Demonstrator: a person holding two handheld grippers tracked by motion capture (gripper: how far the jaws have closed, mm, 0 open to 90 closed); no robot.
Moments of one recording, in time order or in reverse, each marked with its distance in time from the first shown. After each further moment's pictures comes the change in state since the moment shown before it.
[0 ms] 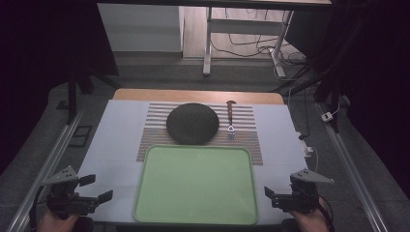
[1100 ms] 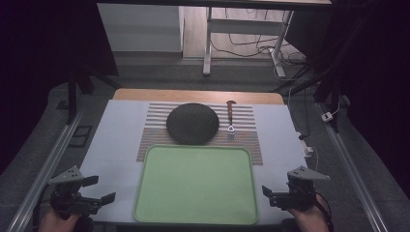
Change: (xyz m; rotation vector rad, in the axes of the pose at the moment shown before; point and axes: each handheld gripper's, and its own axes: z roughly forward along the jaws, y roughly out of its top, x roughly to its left) left arm -0.002 0.003 0.006 0.060 -0.007 0.032; right arm 0.004 0.008 0.004 0.008 0.016 -0.051
